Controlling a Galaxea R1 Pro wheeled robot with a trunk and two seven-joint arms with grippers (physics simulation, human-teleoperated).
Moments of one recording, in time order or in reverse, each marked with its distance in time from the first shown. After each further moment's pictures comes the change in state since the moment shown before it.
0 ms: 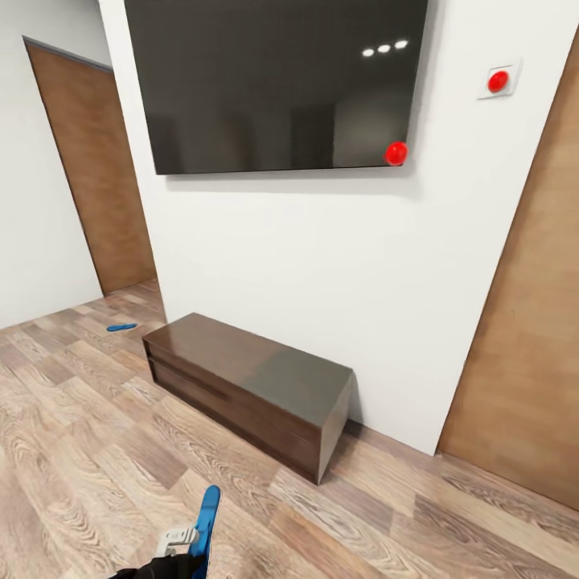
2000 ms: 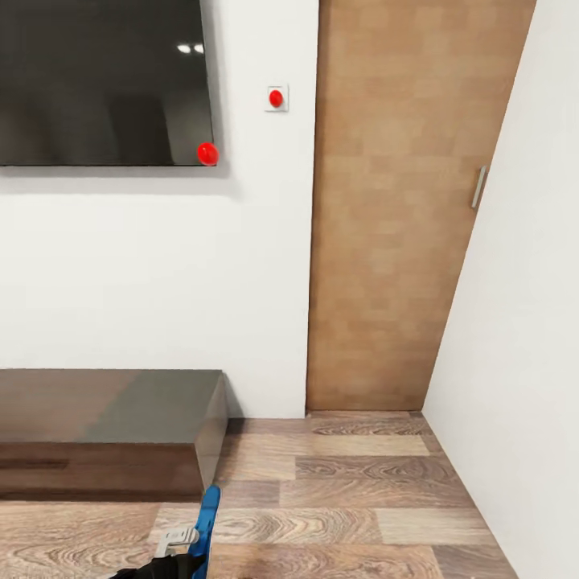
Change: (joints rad) left arm 0.000 0.000 0.000 0.000 0.000 0.000 0.000; right arm 0.000 0.000 0.000 0.000 0.000 0.000 0.000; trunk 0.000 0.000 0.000
